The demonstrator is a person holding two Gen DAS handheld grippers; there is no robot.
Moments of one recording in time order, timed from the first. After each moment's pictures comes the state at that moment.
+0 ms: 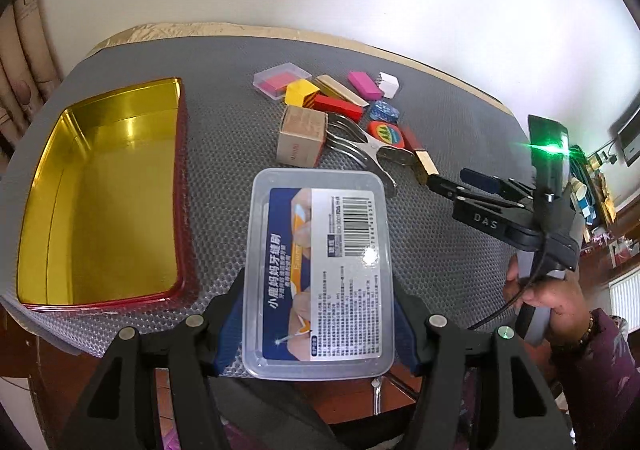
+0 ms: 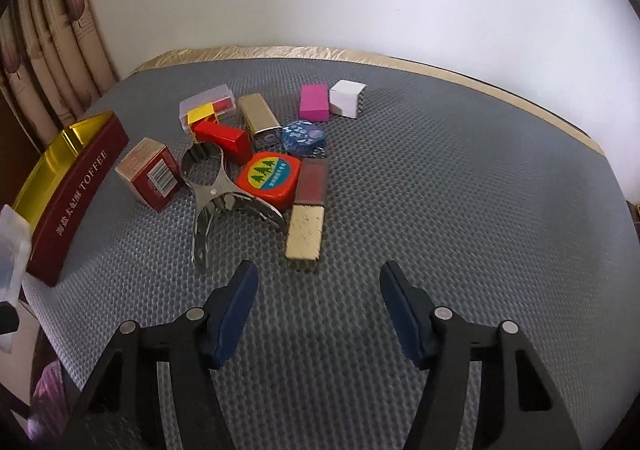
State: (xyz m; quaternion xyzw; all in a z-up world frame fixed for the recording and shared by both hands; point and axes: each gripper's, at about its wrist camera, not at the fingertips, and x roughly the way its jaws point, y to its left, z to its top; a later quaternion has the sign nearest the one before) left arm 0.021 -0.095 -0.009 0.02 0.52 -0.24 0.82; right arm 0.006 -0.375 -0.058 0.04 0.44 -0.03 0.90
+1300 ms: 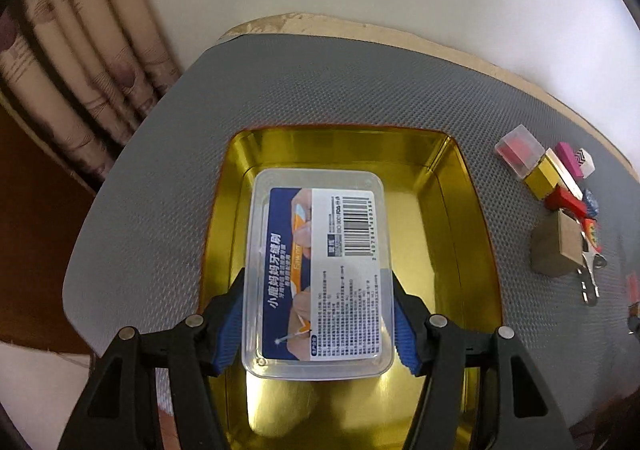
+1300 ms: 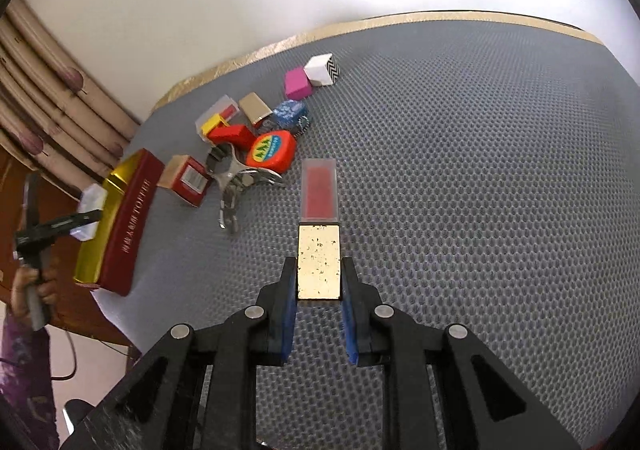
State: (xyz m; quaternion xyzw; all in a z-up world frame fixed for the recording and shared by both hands) left arm 0.160 0.024 -0.035 0.07 0.53 -0.05 0.84; right arm -0.055 -0.414 -0.047 0.23 0.45 0.02 0.86
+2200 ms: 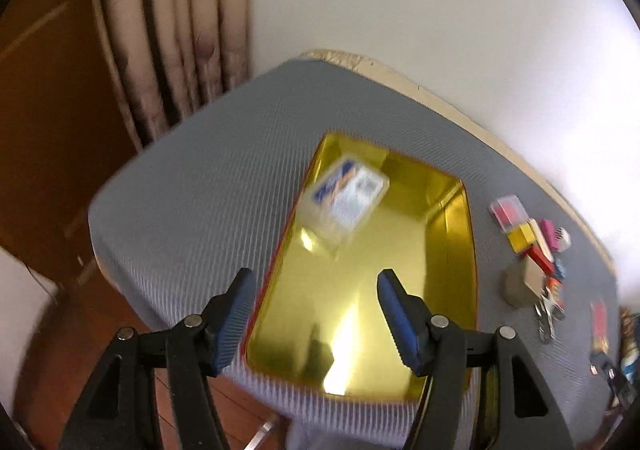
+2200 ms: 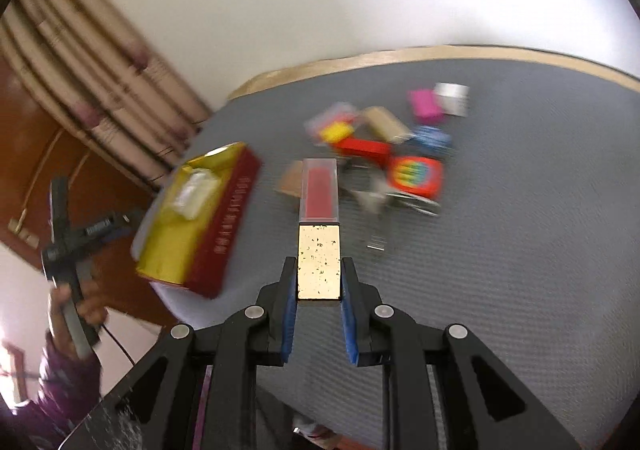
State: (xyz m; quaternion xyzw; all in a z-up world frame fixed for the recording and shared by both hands) left arm 0.076 0.095 -0.004 -0.10 0.48 0.02 0.87; right arm -0.021 -0.296 0.021 0.19 0.43 0.15 0.87
